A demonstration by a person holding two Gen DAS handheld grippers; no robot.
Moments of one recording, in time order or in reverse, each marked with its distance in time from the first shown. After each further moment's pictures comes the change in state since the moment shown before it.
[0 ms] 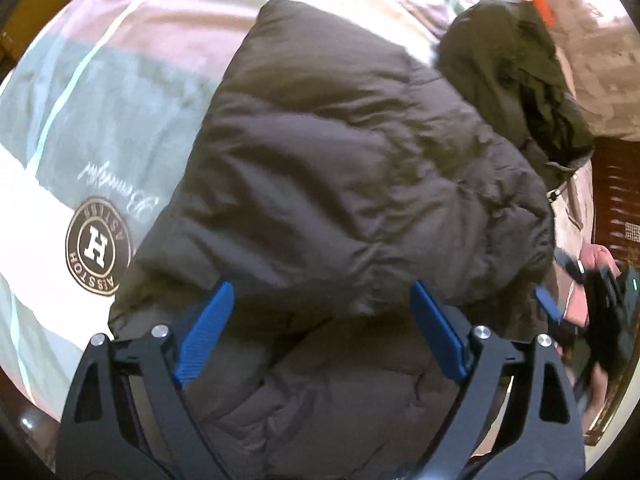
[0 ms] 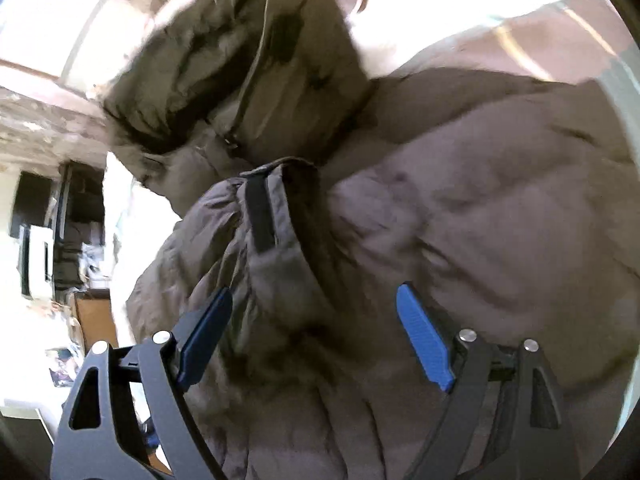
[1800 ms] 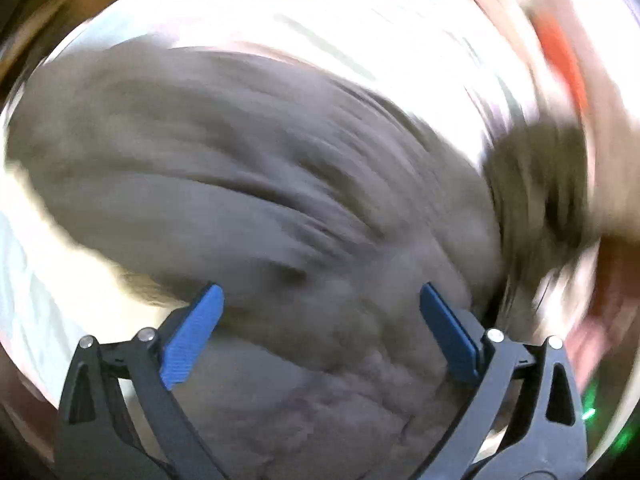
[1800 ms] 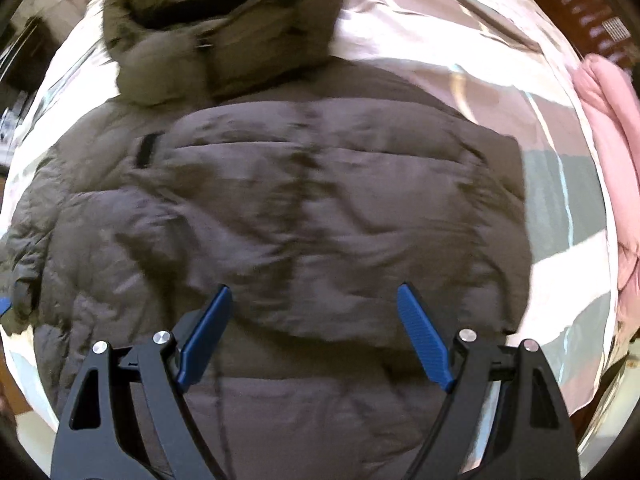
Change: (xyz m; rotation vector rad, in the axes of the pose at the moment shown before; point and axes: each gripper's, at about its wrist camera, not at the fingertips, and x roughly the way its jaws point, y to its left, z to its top) left arm -0.043 0.074 0.012 -0.369 -0.178 -0.036; right arm -0.036 -0.006 -0.068 -0.402 0.023 -0.424
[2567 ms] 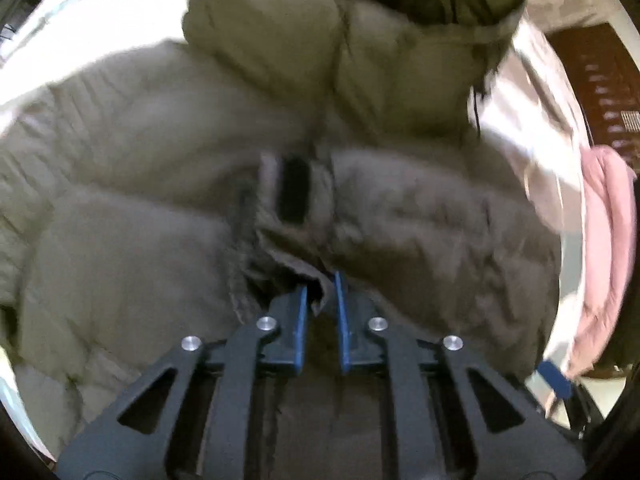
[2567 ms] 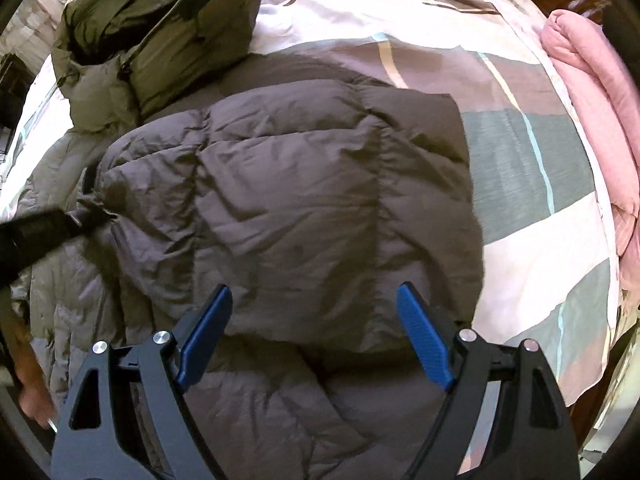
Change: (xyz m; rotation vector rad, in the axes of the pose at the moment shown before) left arm 0.131 -0.278 -0.167 0.704 0.166 0.041; right arm 0.007 -0.088 -0.013 0.134 -0.002 -0.015
